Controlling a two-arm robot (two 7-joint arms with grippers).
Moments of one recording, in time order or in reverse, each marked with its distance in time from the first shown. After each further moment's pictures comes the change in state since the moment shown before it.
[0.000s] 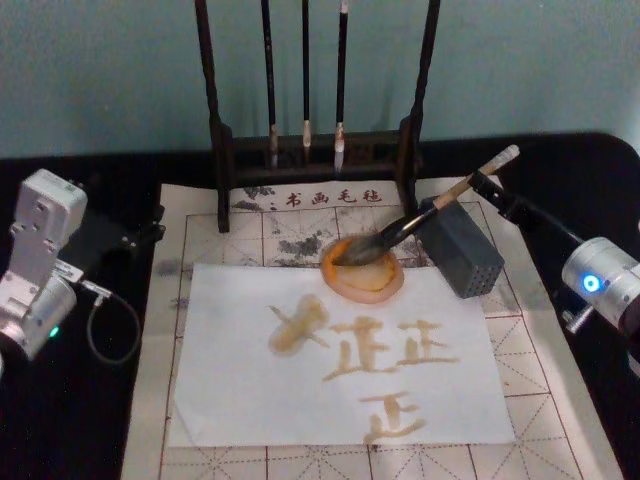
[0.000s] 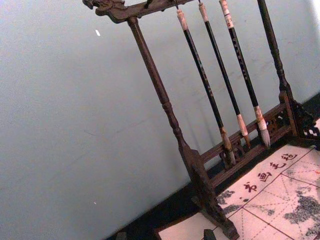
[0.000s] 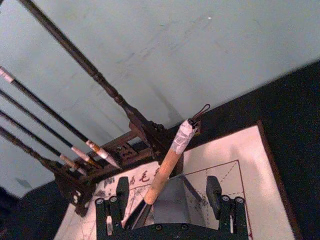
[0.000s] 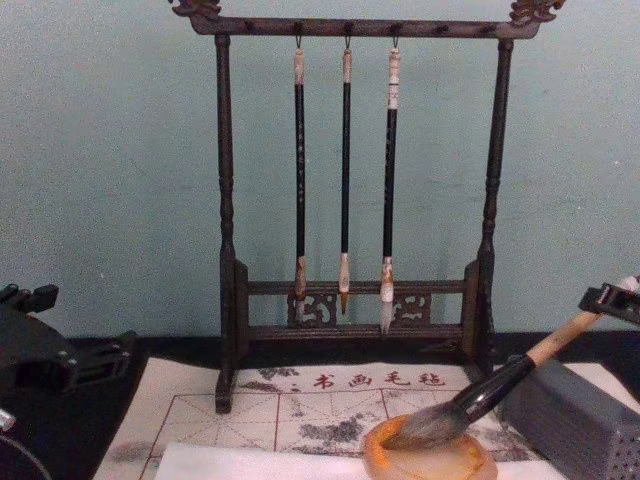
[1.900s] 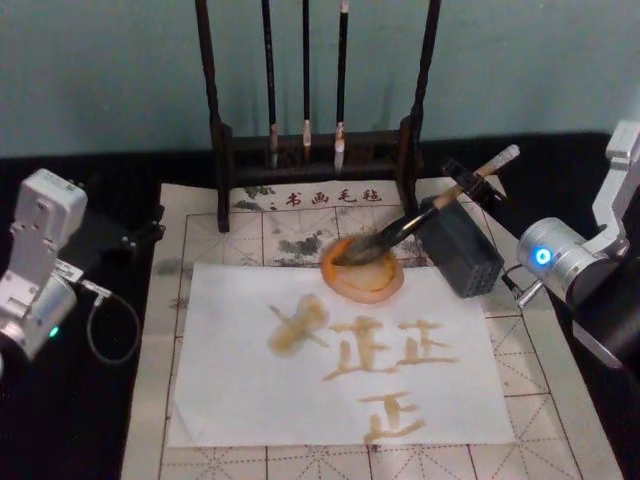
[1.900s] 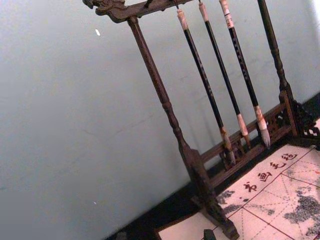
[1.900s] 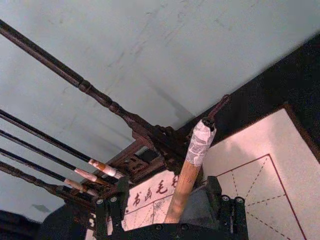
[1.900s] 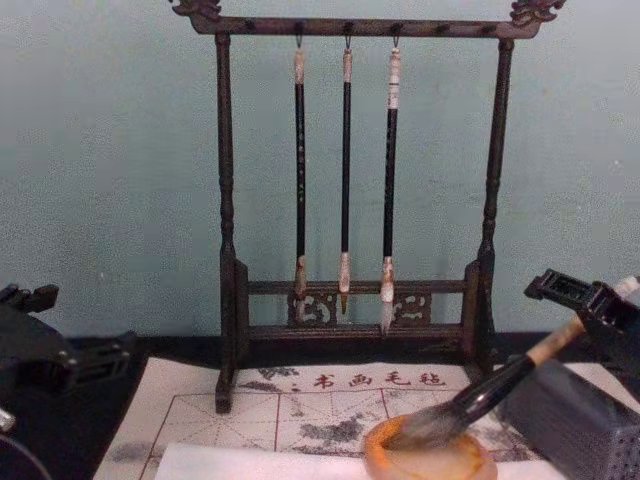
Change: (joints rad) left arm 0.000 0.000 0.000 0.000 0.000 0.000 0.000; right arm 0.126 -0.052 -0.103 0.126 0.174 -0.041 -0.108
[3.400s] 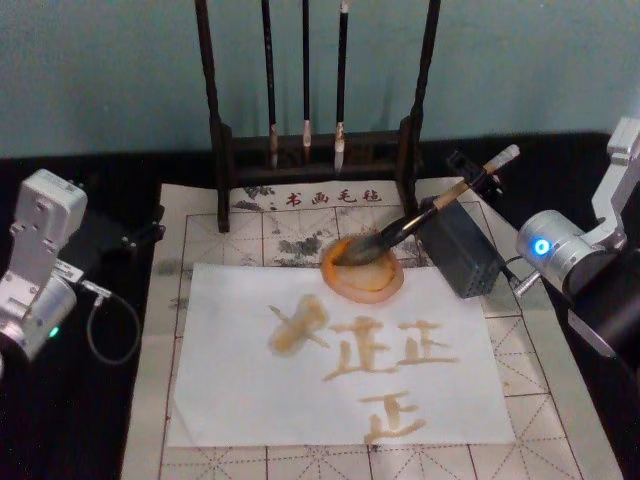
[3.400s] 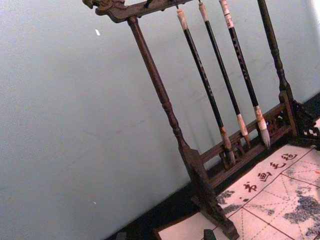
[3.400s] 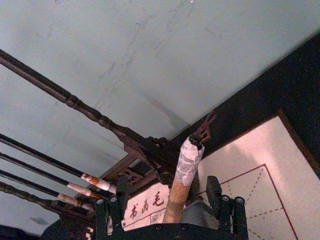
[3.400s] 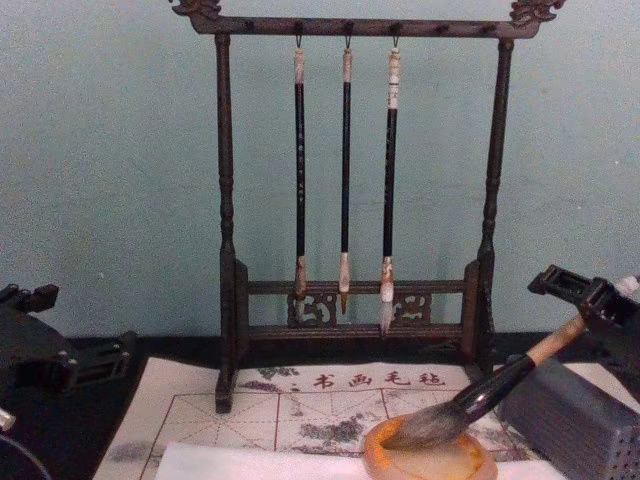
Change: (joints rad) left arm 0.000 0.000 0.000 0.000 0.000 0.000 0.000; right arm 0.060 0.029 -0.066 0.074 0.085 -0.064 -0.009
